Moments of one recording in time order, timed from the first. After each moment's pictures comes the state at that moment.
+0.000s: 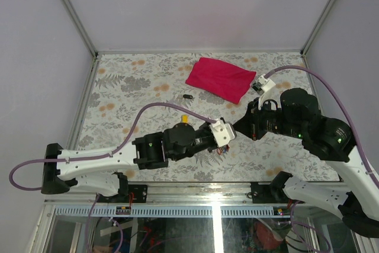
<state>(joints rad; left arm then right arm) -1.35 1.23 1.11 0.01 -0.25 0.27 0.80 0.89 1.40 -0.99 -0.20 0.35</state>
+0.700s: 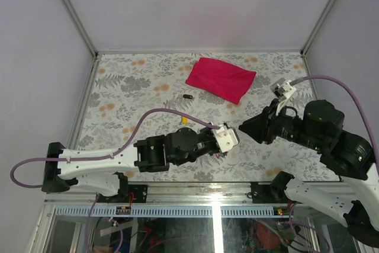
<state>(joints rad) -1.41 1.24 1.12 -0.01 -0.32 0.30 0.80 0.78 1.36 -0.92 -0.17 0.36</state>
